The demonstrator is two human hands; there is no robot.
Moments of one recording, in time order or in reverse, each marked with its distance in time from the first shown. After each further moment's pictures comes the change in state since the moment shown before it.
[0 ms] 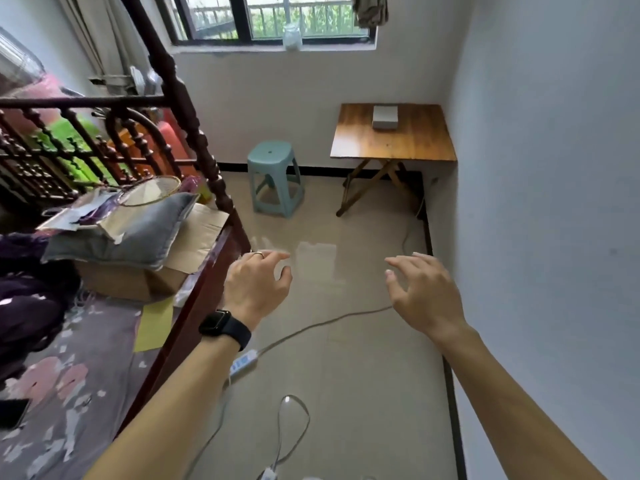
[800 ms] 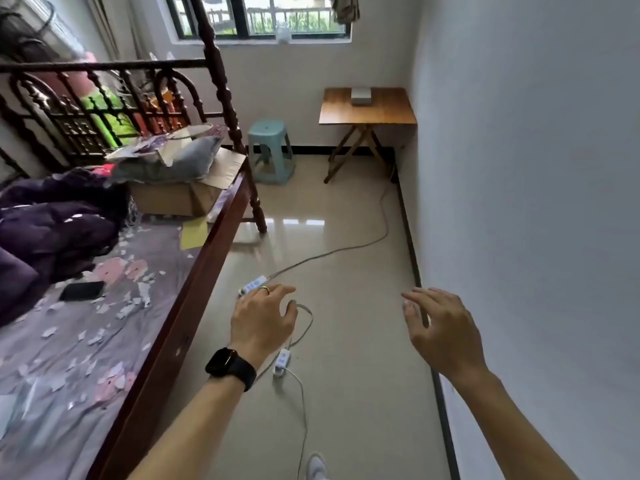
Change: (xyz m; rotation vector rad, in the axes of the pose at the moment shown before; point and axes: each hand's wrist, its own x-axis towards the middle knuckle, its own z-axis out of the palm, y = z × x) left_hand -0.543 -0.037 -0.106 -0.032 -0.143 0.043; right_hand -0.570 -0.103 -0.081 0.018 0.104 0.083
